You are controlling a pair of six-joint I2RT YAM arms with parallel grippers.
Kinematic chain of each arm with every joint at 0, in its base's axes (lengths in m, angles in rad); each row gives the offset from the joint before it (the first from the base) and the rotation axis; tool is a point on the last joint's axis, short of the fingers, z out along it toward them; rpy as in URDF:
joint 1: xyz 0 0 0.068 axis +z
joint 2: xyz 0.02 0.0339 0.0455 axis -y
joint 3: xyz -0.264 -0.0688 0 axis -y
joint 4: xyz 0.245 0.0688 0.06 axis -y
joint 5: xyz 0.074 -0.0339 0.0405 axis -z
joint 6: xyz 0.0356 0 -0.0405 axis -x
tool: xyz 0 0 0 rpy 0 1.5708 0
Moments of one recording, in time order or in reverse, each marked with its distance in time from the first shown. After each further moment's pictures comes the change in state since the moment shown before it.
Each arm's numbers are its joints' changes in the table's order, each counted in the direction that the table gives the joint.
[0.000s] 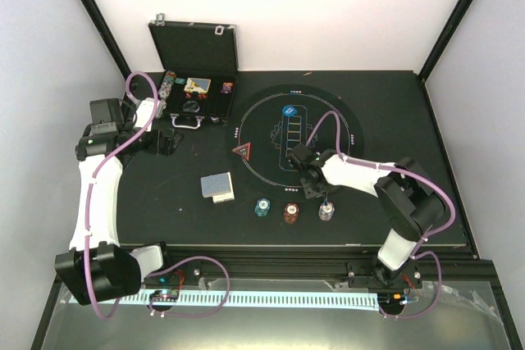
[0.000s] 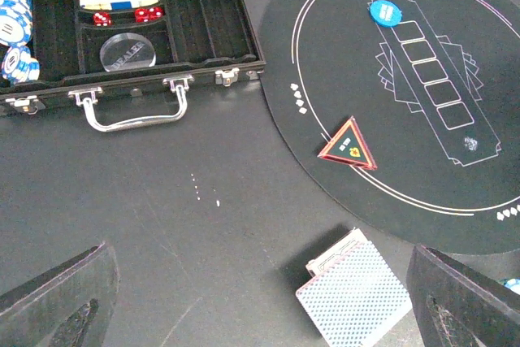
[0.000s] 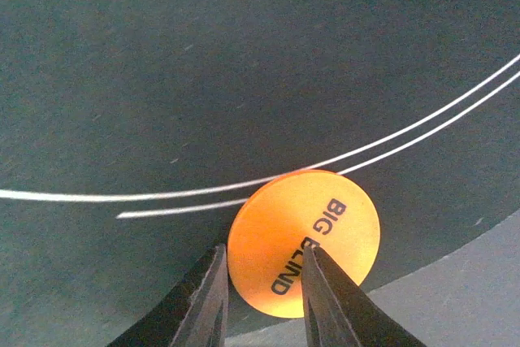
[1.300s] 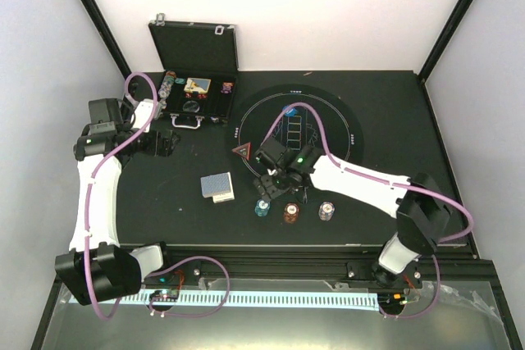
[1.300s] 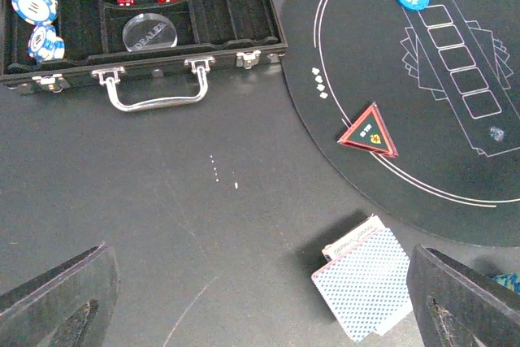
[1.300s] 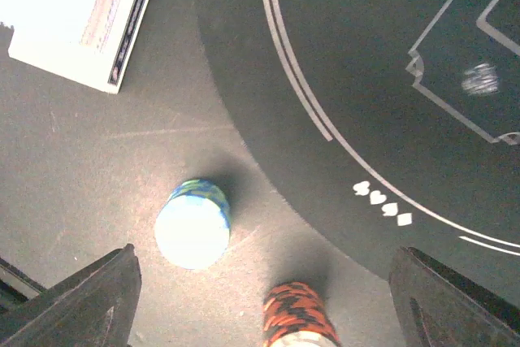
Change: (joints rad) left arm 0.009 0.000 0.013 -0.035 -0.055 -0.005; right arm 0.230 0.105 0.298 -0.080 -0.187 0.031
